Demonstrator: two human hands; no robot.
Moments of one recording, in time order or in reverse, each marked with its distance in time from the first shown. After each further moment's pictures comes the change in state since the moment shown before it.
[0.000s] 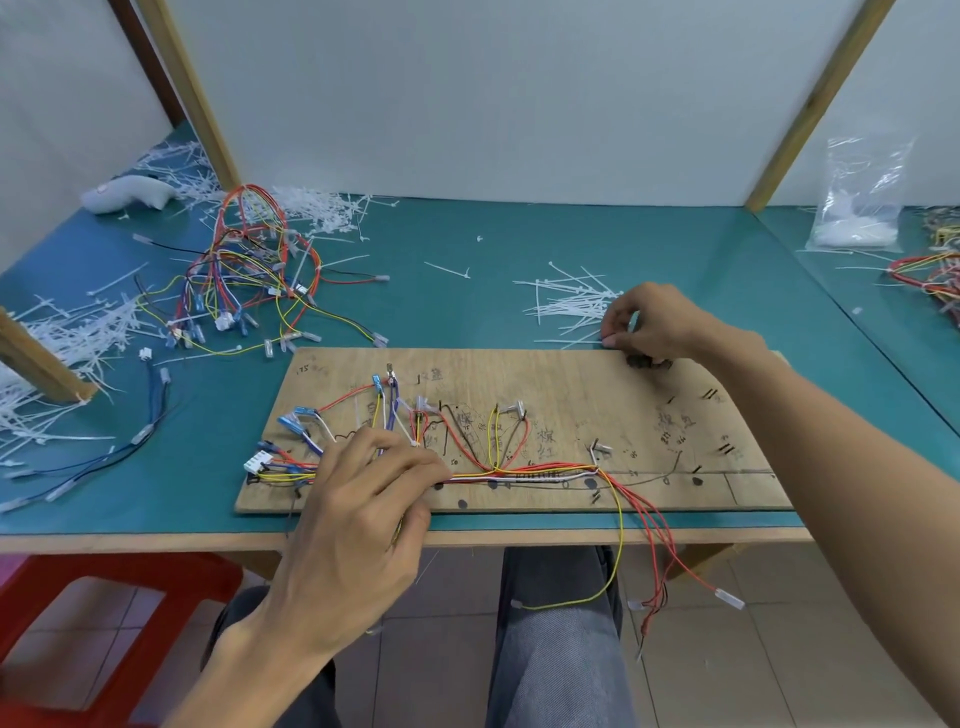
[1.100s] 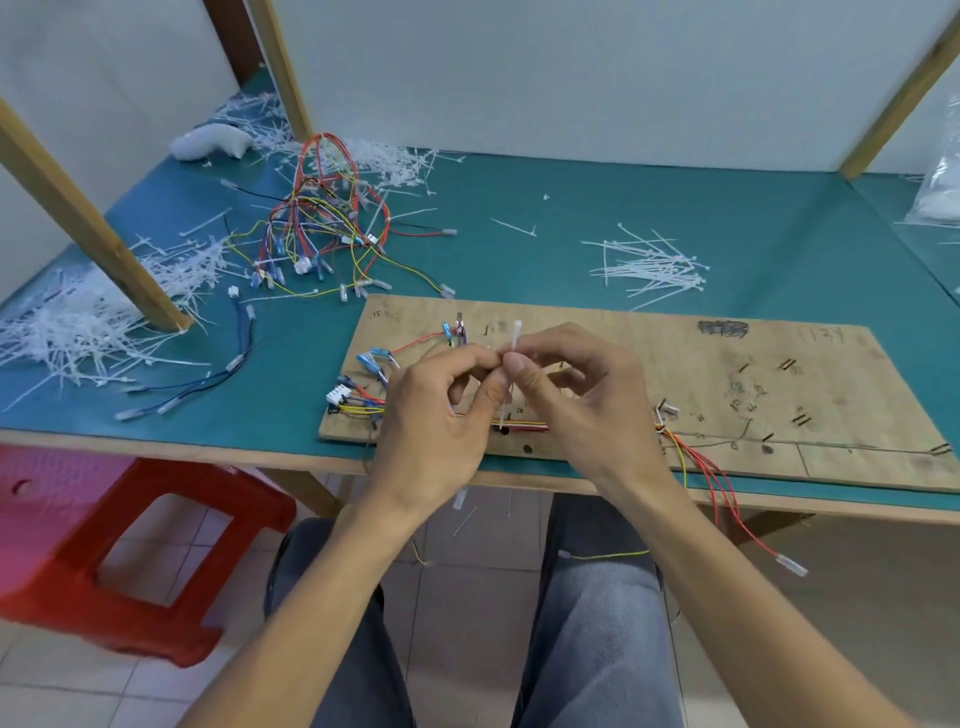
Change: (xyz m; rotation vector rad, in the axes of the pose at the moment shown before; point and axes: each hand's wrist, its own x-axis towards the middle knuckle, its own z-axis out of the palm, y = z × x) left_hand 0.027 -0.002 -0.002 -0.398 0.089 -0.428; right_hand -0.132 -0.204 0.101 0.953 0.407 -0.251
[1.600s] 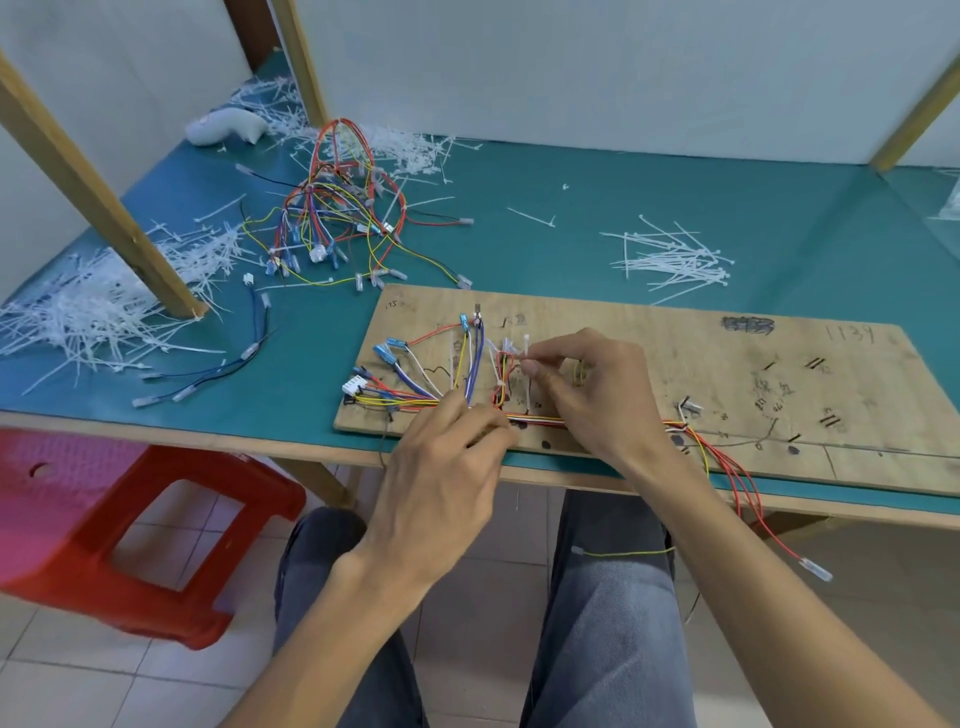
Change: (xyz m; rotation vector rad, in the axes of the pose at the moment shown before) left_hand -0.048 -0.025 0.001 0.520 -0.108 0.341; right_hand 0.019 0.033 0.001 -0.426 -0.016 -0.013
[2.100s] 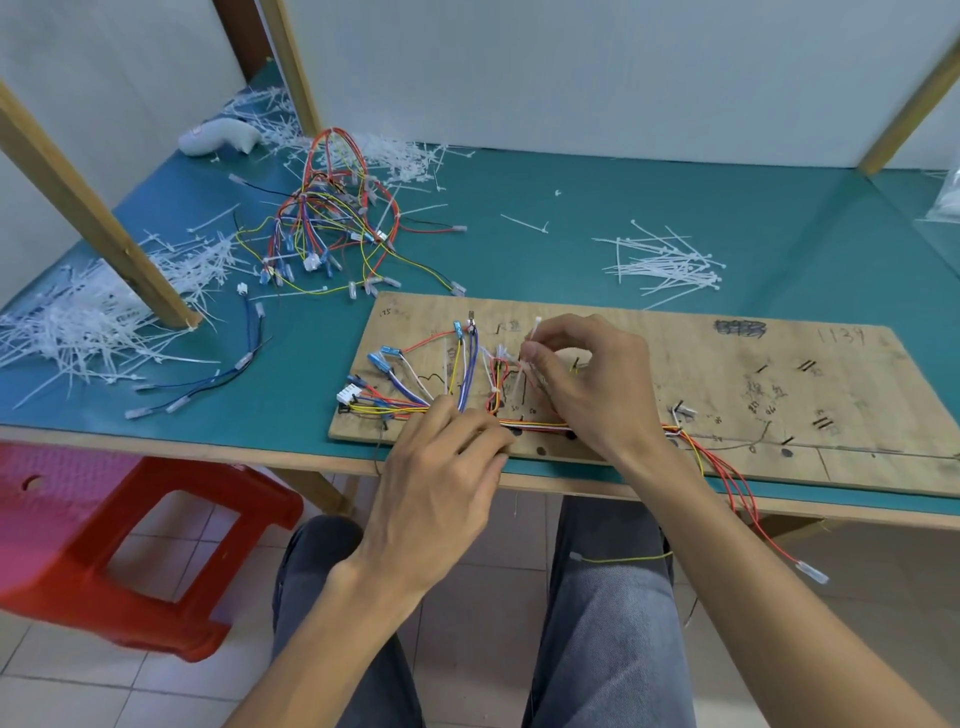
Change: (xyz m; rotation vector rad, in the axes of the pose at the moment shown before) left_hand -0.001 -0.004 0.007 -0.017 0.055 0.014; right_hand 0.009 -0.009 -0.004 0.018 0.070 -0.009
